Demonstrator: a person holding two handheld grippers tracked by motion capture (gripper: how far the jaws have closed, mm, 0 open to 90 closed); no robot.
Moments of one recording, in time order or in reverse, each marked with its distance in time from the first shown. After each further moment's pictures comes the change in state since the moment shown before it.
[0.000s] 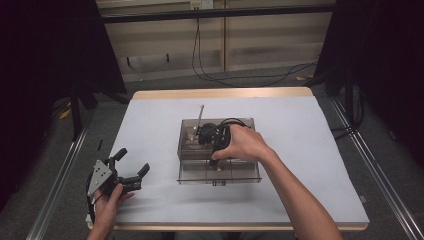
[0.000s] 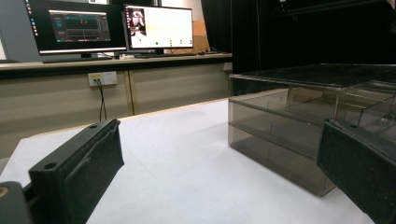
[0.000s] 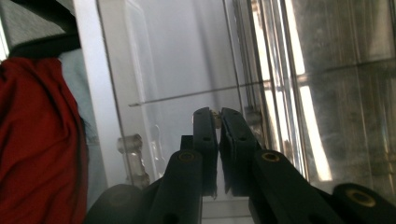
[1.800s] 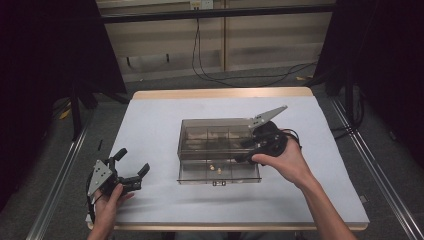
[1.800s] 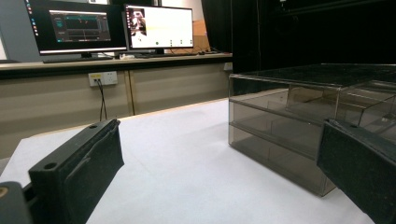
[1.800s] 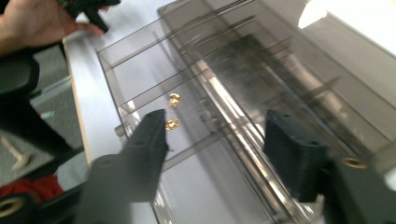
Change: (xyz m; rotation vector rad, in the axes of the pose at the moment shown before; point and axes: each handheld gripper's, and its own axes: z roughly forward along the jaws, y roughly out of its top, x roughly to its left) left arm 0.000 0.000 0.000 0.001 0.010 0.003; right arm 0.017 -0.133 -0.038 -0.639 -0.156 0.284
